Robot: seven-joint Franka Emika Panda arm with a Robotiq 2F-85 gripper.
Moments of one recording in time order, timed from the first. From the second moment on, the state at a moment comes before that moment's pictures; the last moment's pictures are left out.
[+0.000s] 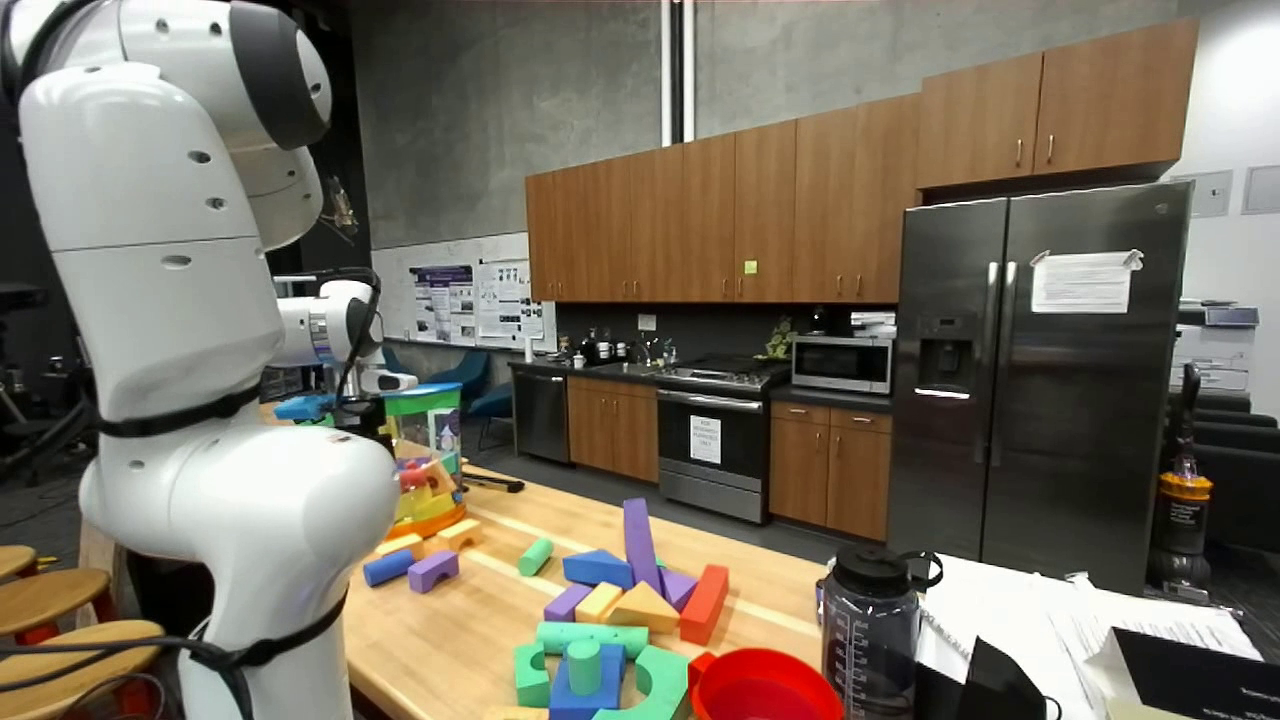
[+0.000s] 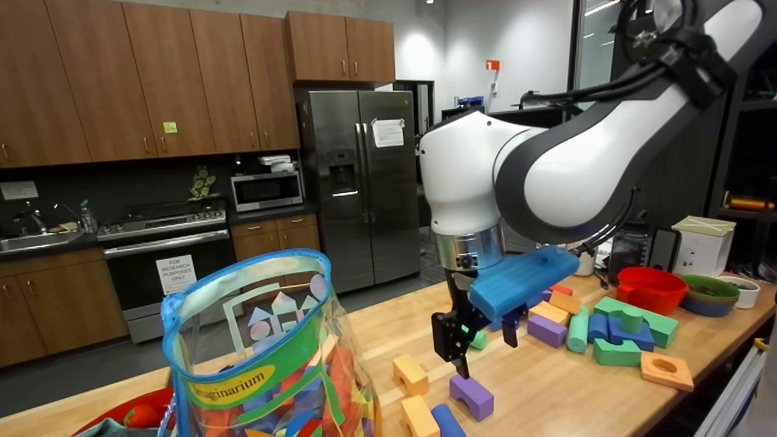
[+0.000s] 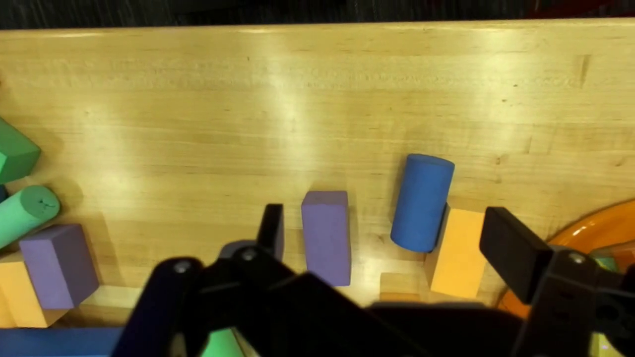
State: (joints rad) arm 0.27 -0.16 0.56 -2.48 0.07 2.21 0.89
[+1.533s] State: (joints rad) arm 0.30 -0.08 0.41 -2.51 0.14 2.40 0.79
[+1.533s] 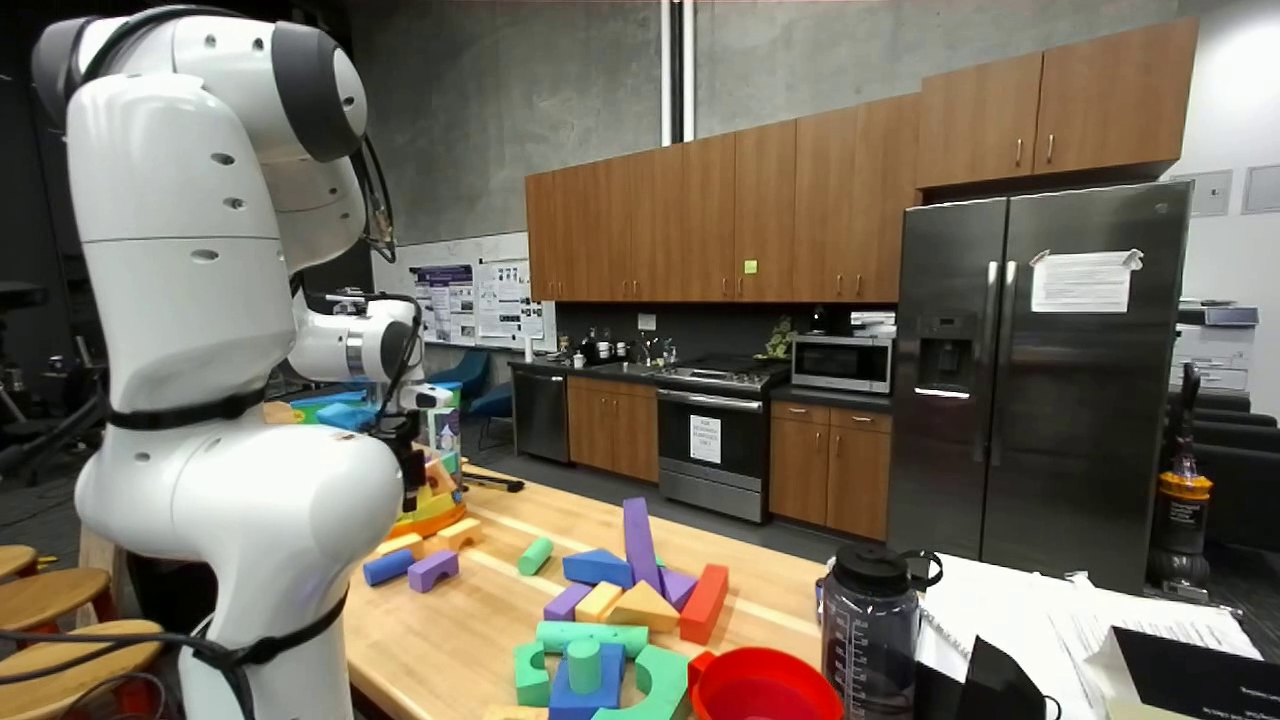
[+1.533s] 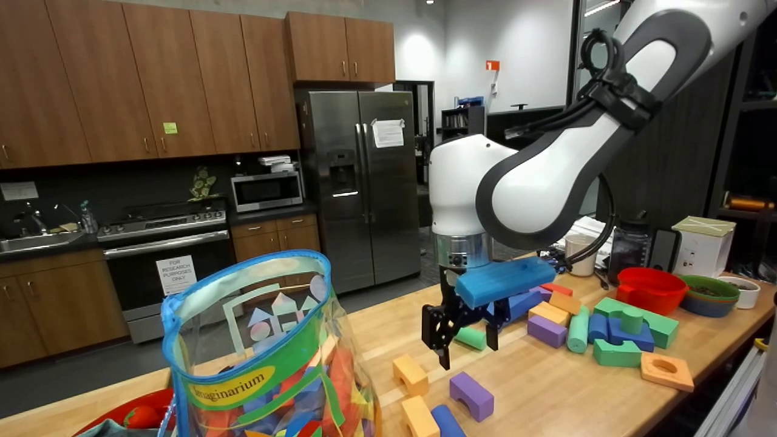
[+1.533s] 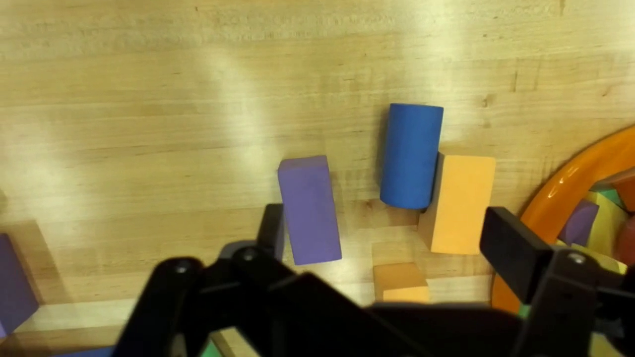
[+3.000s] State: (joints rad) arm 0.30 -0.02 0.35 -2.52 0.20 2.46 0.54
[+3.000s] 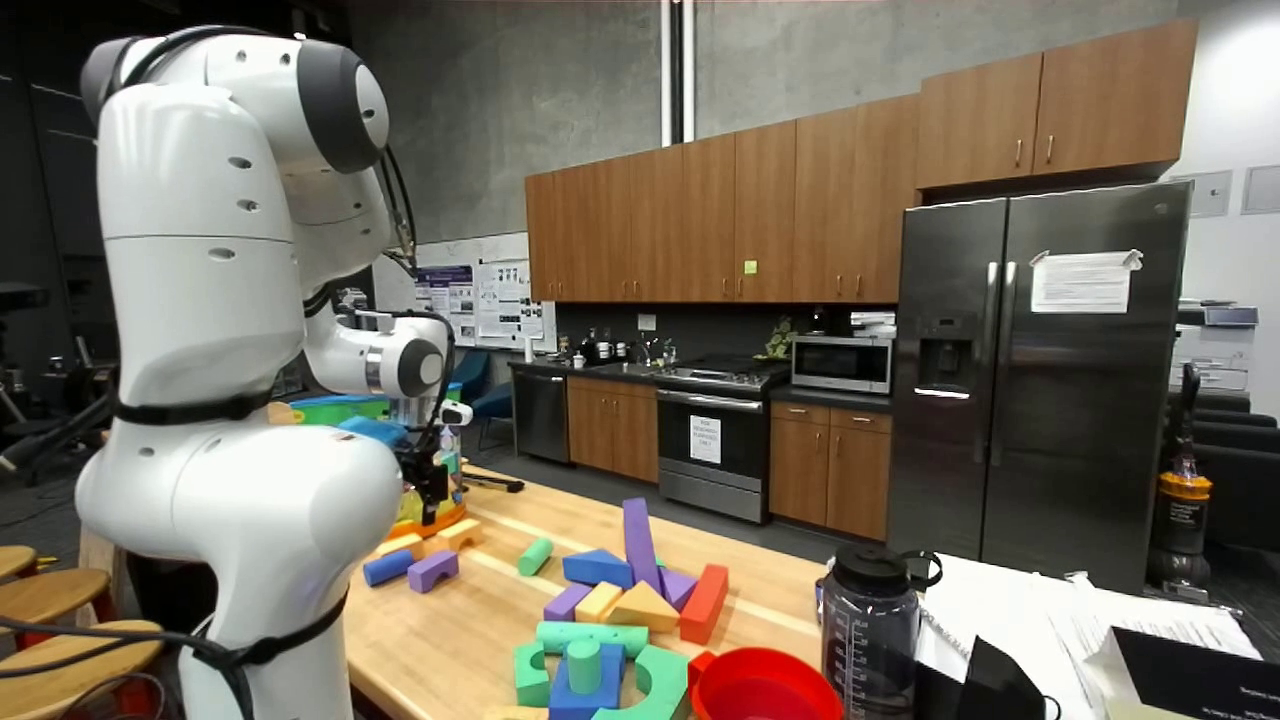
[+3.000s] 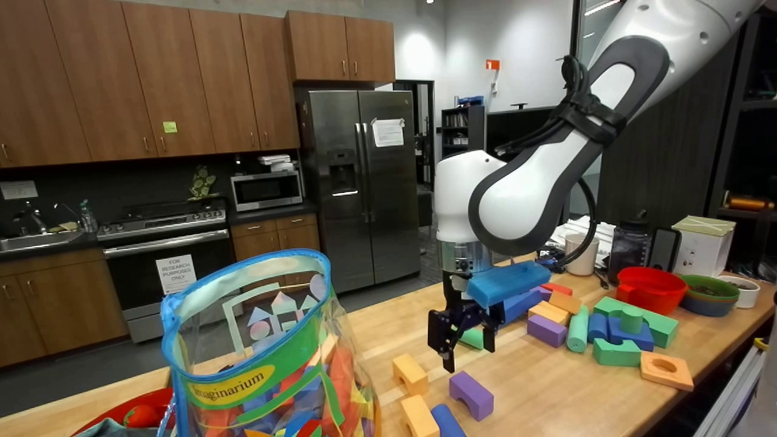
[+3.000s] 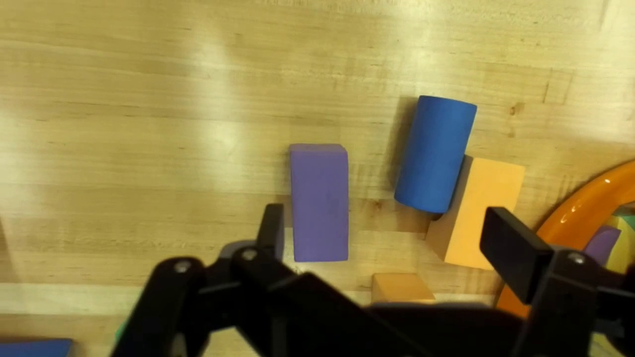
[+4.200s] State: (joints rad) arm 0.30 0.03 0.34 -2.52 0.24 2.48 0.54
